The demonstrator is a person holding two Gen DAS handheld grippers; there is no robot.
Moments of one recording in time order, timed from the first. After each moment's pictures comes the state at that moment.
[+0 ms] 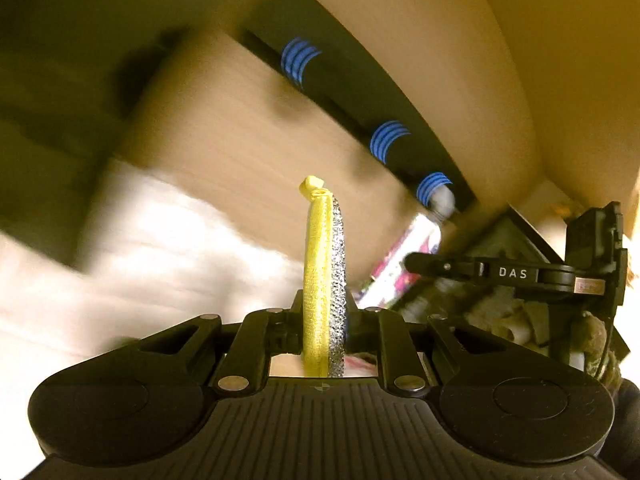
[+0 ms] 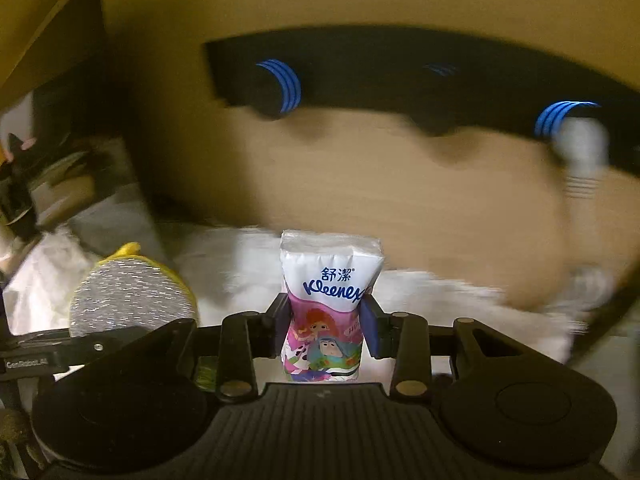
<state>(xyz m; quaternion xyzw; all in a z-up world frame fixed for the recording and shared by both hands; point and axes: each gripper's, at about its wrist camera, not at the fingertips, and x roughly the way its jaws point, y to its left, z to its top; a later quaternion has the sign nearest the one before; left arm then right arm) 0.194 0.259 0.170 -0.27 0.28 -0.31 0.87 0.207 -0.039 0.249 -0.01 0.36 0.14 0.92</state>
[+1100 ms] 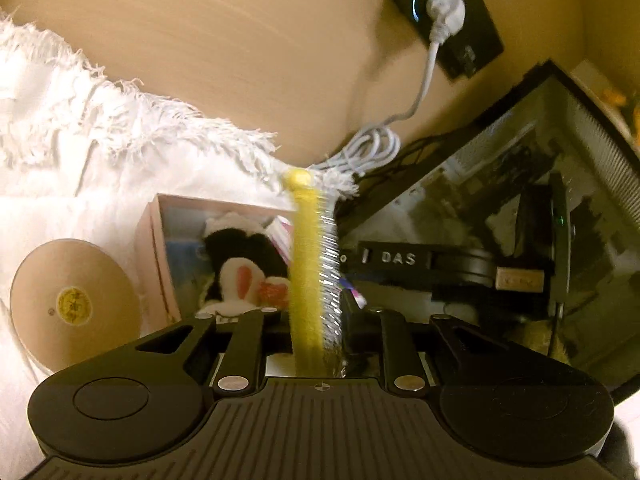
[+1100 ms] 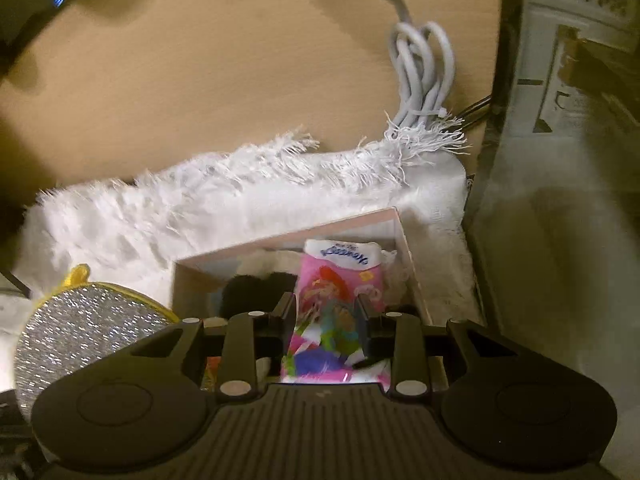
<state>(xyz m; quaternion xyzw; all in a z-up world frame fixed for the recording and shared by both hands) 0.242 0.090 0.109 -0.24 0.41 -0.34 0.81 0.243 -0.188 0.103 0.14 0.47 0.00 0.87</state>
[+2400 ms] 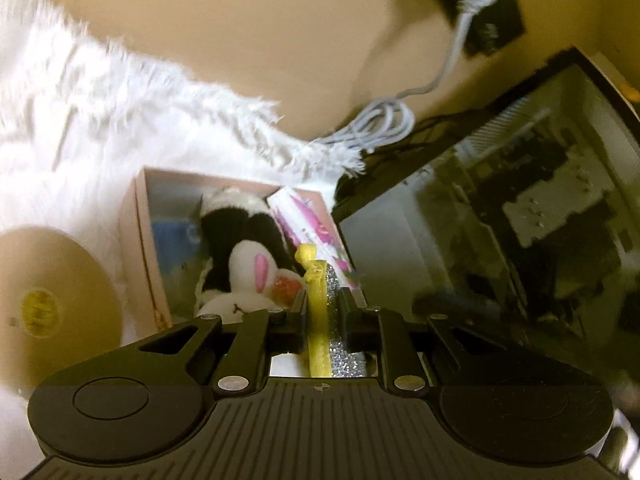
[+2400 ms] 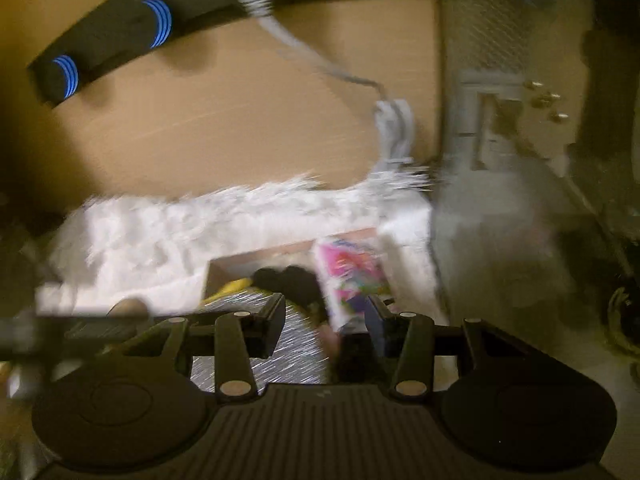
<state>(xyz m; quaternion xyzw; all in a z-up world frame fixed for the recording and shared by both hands) 0.263 0.074 0.077 -0.24 0.45 -0.34 0.79 0.148 -0.183 0.146 0.09 0.38 0.01 0.92</state>
